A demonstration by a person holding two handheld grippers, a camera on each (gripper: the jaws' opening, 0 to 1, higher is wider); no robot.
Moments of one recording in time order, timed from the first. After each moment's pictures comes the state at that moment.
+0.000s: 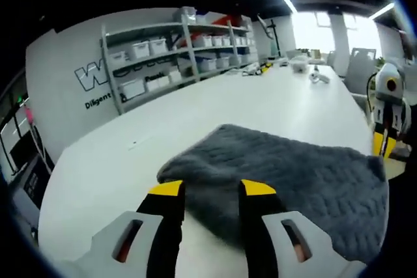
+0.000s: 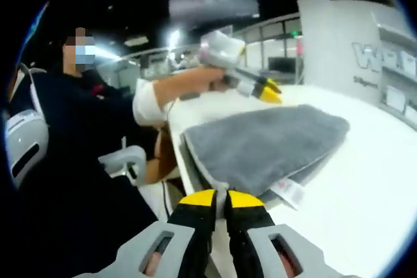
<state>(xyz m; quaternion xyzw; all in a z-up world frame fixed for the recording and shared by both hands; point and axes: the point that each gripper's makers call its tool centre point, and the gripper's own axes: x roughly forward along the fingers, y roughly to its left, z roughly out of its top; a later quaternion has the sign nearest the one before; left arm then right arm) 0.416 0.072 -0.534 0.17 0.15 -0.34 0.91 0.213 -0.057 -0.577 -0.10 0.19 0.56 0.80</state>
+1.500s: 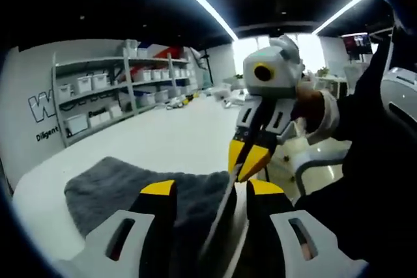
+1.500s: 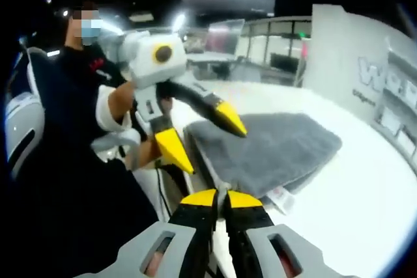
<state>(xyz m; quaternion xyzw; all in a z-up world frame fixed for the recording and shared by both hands) 0.229 -0.041 -0.537 0.14 0.06 -0.52 0.84 0.219 -0.063 -0.561 -0.20 0.19 0.53 0.80</state>
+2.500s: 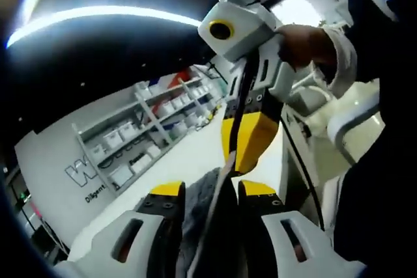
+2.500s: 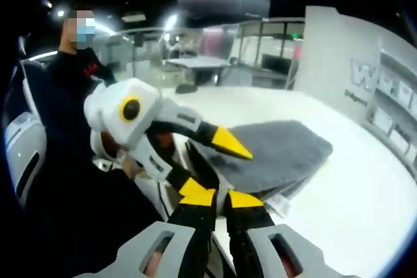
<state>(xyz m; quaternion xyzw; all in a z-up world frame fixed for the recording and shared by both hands) 0.225 -0.065 -0.527 0.30 -0.11 -0.41 0.85 0.205 -0.063 -0.532 -0.18 0.19 0.51 0.82</state>
